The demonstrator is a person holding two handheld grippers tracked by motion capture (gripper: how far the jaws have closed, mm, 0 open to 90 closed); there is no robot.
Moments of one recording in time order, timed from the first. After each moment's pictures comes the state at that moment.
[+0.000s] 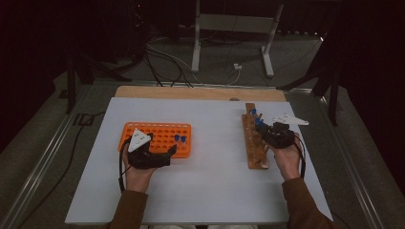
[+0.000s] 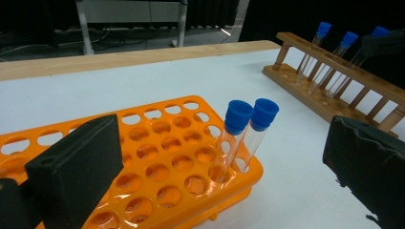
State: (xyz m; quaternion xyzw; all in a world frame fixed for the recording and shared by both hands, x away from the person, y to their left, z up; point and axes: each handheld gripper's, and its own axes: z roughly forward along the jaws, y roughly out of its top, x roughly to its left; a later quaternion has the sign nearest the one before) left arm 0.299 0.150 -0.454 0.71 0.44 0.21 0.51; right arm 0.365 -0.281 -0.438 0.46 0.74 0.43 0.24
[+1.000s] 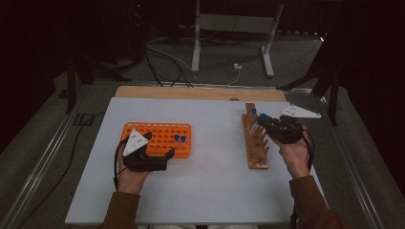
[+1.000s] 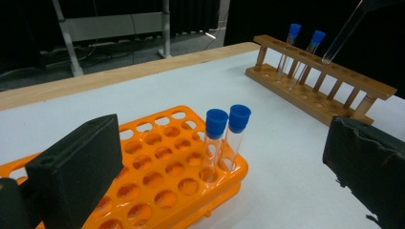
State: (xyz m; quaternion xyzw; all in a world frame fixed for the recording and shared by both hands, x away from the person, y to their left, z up) left arm 0.287 0.155 -0.439 0.73 0.39 0.22 0.52; right arm 0.349 -0.274 -0.387 0.42 0.74 0.46 0.23
